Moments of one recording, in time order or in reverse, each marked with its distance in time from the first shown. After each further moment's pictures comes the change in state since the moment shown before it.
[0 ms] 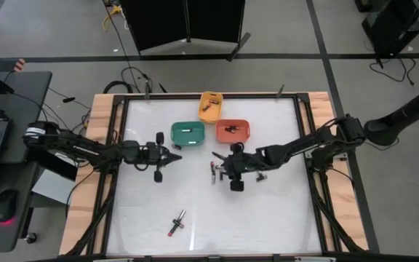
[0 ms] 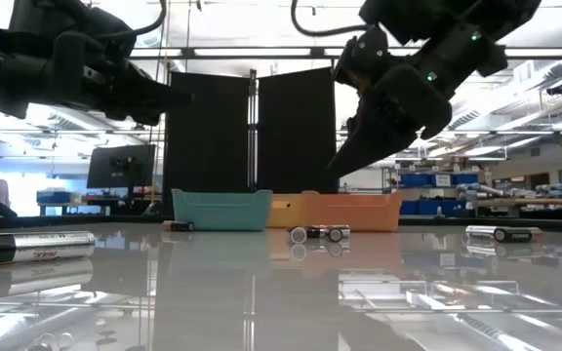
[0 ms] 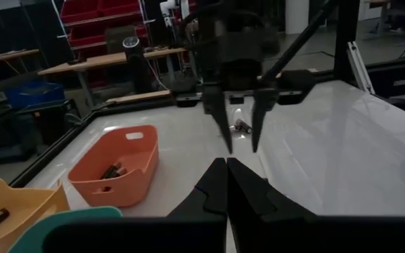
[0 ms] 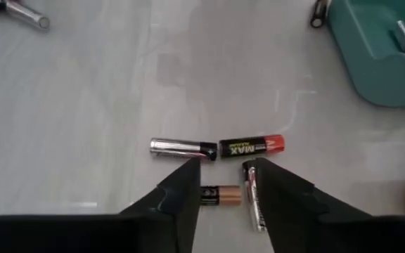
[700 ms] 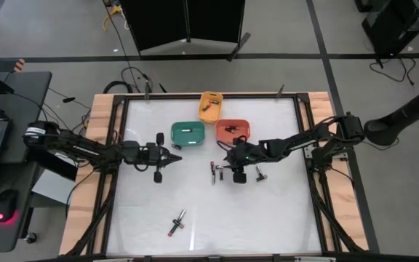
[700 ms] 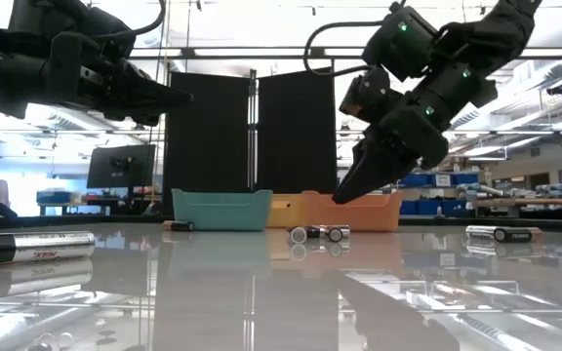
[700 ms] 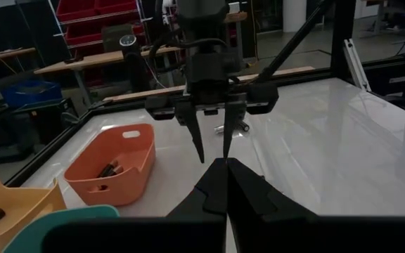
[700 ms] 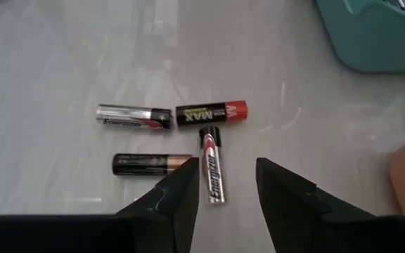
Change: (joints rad) left arm -0.006 0.000 0.000 -0.008 0.001 0.000; right arm -0.117 0.000 -0.116 0.123 -0.106 -0.066
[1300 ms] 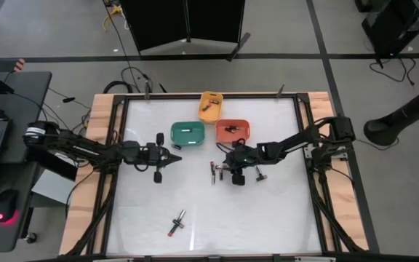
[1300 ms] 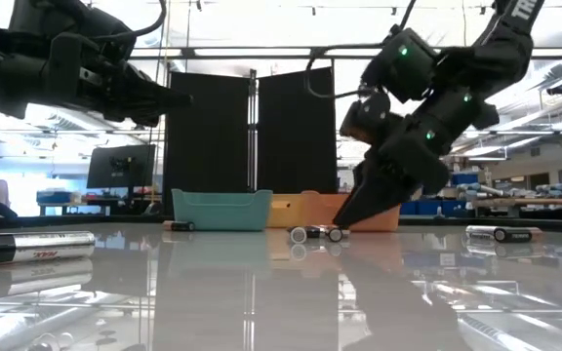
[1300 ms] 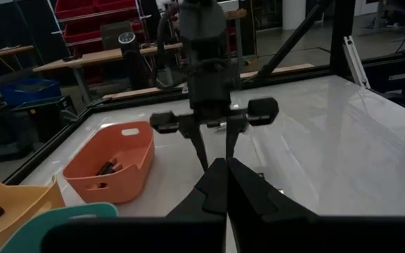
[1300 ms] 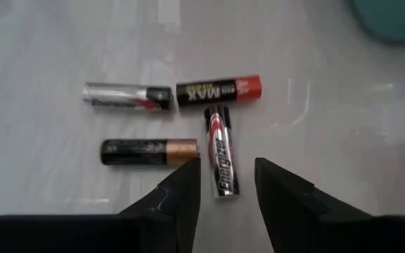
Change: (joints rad) left arm 0.000 0.000 0.002 -0.012 0.001 0.000; right arm -0.002 0.102 -0.035 0.132 -0.017 0.026
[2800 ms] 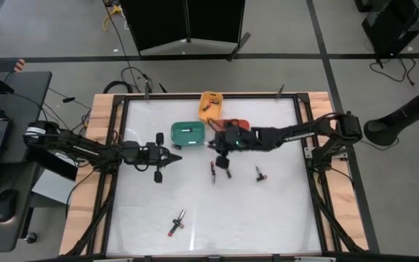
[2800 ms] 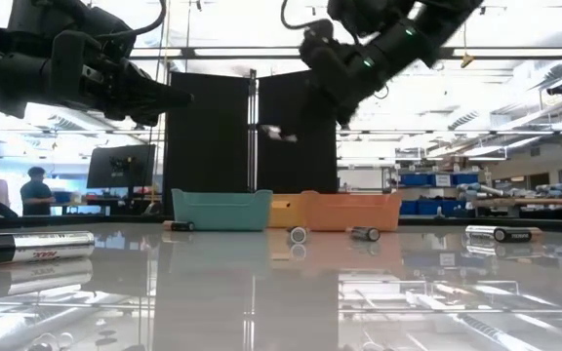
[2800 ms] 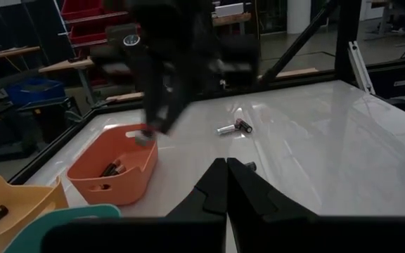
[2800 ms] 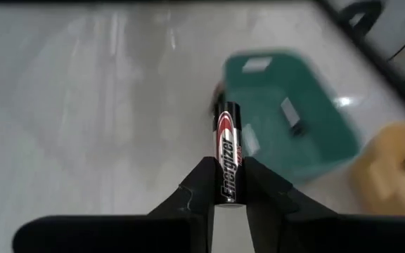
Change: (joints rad) left arm -0.006 0.000 0.000 0.013 -0.022 -0.011; right arm -0.068 -0.085 0.343 -0.251 0.118 -0.002
